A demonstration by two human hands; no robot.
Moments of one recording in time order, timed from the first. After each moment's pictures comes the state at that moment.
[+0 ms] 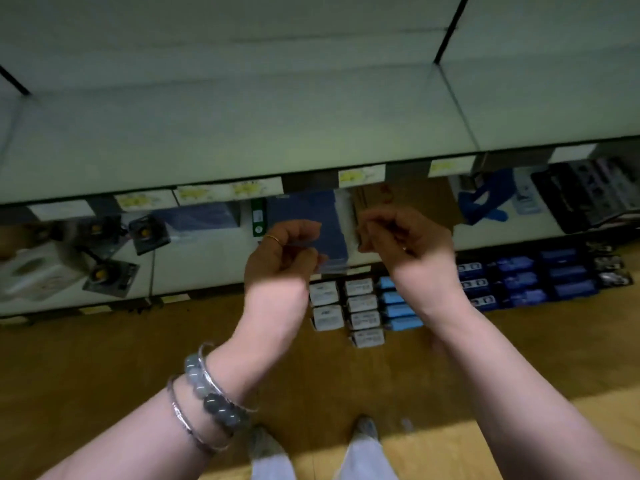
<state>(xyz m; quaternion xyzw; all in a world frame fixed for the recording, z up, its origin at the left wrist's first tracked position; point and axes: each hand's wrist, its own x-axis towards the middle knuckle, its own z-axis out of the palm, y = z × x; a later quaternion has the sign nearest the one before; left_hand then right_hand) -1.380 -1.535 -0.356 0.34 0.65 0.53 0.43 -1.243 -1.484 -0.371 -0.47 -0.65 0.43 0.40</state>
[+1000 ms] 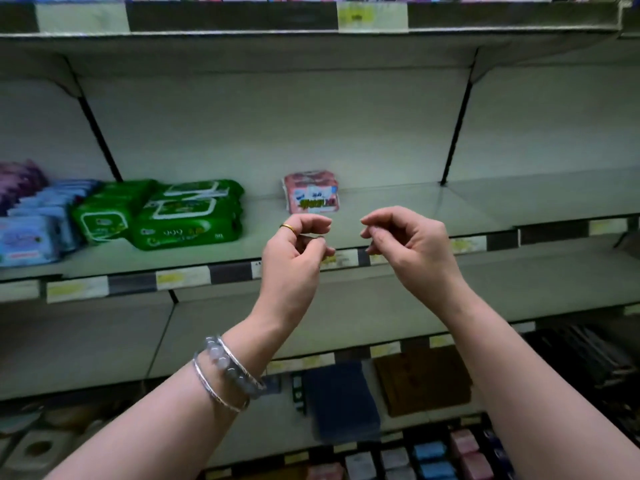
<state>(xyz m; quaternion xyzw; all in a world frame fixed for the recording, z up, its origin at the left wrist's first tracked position) -1.473 -1.542 -0.043 0.51 0.47 0.66 0.28 -1.330 -1.492 -0.043 -0.29 -0.73 0.29 0.54</state>
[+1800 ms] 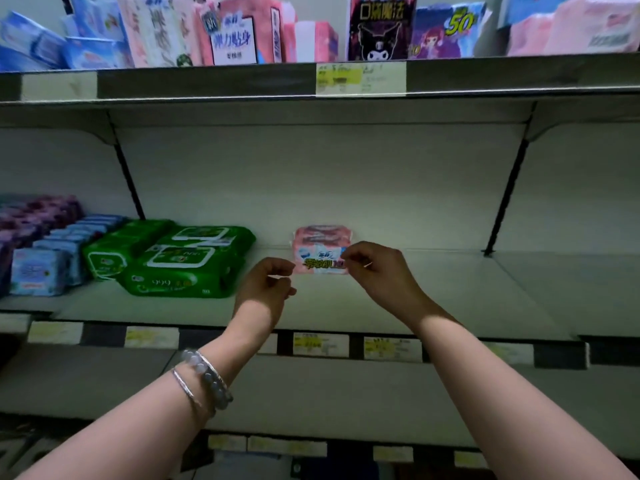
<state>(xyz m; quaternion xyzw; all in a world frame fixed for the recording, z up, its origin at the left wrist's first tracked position) -1.494 -1.402 -0.057 0.40 0.64 0.62 0.20 -1.343 -1.305 -0.044 -0.33 -0.81 0.30 0.38</state>
